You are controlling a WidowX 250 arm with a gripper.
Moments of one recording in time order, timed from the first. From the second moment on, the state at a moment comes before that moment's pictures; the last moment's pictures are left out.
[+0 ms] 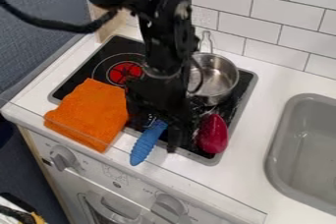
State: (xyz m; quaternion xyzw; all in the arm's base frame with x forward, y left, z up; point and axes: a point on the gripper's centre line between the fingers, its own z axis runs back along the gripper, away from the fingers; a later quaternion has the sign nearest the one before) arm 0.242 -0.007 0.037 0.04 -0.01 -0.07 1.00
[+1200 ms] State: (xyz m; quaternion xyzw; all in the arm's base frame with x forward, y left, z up) arm 0.237 -0.002 0.025 0.05 0.02 -0.08 1.00
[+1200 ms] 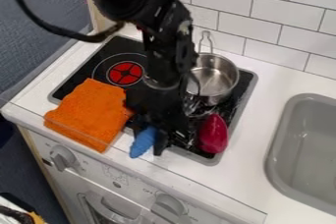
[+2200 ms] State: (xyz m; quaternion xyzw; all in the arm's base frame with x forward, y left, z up) arm 0.322 0.132 0.030 0.09 0.01 0.00 1.00
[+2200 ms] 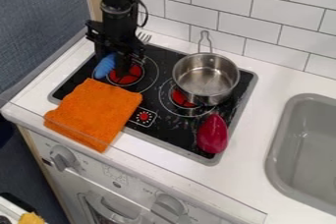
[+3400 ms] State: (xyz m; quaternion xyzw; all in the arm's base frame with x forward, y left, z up) arm 0.343 0.147 0.032 0.05 0.00 -0.02 1.00
